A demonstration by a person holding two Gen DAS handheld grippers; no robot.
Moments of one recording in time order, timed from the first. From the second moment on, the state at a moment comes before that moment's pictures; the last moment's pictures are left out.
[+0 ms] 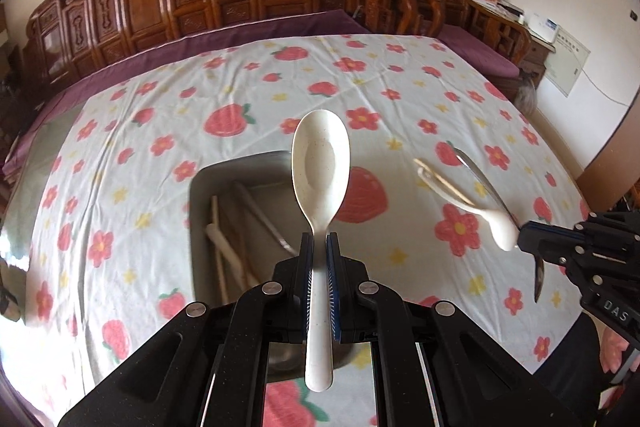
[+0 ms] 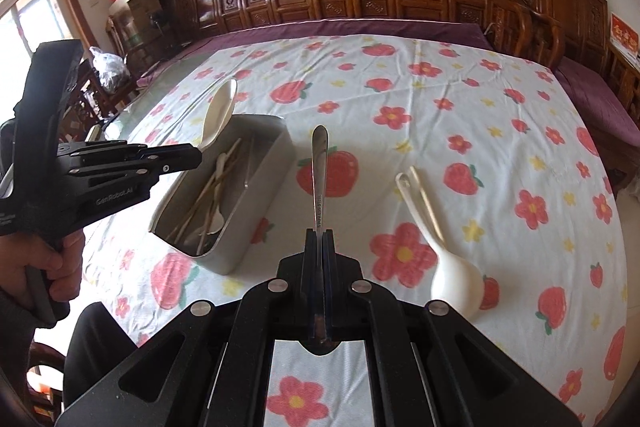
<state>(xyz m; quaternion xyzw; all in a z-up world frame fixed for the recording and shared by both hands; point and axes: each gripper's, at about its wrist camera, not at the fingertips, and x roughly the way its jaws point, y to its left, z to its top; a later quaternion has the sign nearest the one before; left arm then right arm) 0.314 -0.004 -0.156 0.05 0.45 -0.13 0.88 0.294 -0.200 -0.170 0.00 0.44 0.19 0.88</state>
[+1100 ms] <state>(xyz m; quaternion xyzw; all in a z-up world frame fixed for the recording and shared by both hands) 0.291 0.078 -0.151 0.02 0.41 -0.08 0.91 0.328 -0.100 -0.174 -0.03 0.46 0.23 0.86</state>
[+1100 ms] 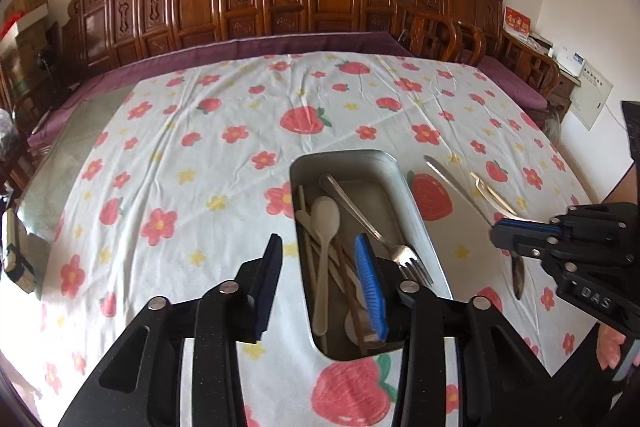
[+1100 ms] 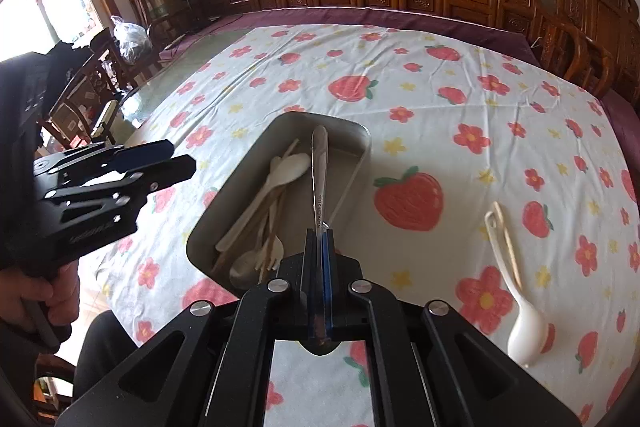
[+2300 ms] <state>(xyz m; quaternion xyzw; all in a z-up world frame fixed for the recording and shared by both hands) 0.276 0.131 -0.168 0.00 0.39 -0.05 0.92 0.377 -0.025 -0.246 -0.02 0.52 0.23 0.82</state>
